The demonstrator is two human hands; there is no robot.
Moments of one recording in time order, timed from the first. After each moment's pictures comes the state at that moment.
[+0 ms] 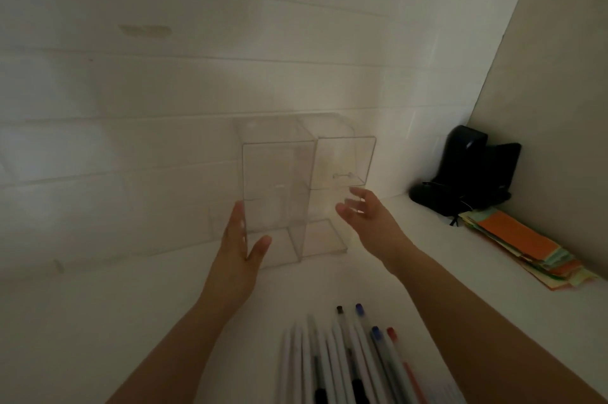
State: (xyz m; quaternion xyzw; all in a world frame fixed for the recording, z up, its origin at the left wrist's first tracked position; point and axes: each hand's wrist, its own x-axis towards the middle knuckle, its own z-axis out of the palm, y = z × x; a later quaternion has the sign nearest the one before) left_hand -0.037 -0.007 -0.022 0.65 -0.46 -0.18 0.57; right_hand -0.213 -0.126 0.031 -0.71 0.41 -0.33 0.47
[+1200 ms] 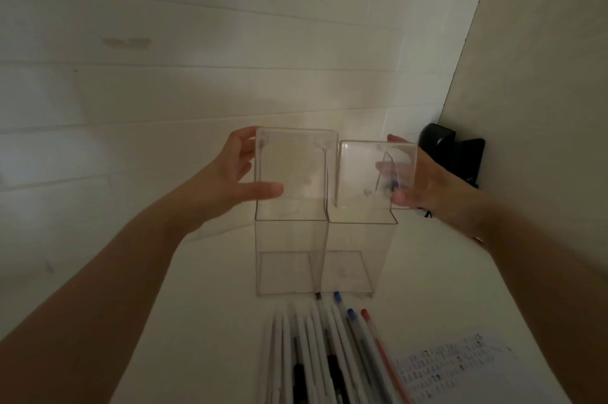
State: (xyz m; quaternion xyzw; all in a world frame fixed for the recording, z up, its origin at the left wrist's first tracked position) left_hand -0.031 -0.005 0.107 0.49 -0.64 -0.31 0.51; right_hand -0.315 -0.132 0.113 -0.80 0.30 -0.26 0.46
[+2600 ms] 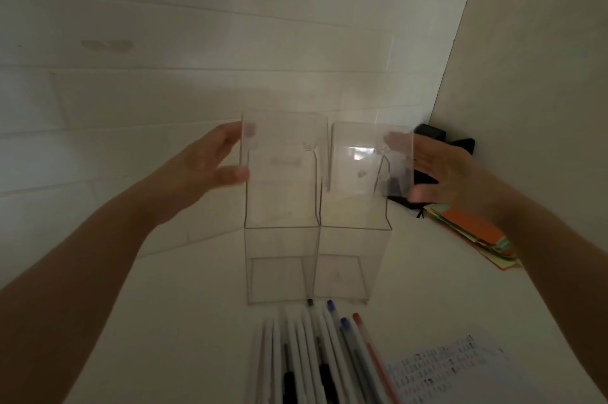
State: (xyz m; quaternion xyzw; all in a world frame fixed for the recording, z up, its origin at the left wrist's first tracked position) left_hand -0.014 -0.002 0.123 0.49 -0.70 -0.26 0.46; right_hand -0.345 -0.123 0.138 -0.88 0.25 -0.24 0.32
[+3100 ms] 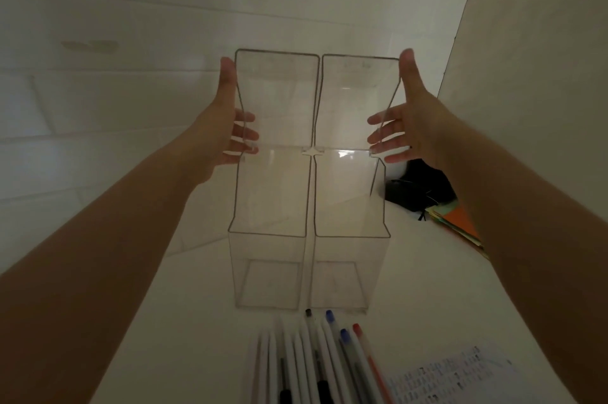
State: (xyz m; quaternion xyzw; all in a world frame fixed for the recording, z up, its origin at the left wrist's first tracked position) left_hand -0.041 -0.060 0.165 0.65 -0.44 -0.29 0.55; right_hand -0.278 -0.151 0.190 -0.68 0.49 -0.32 0.44
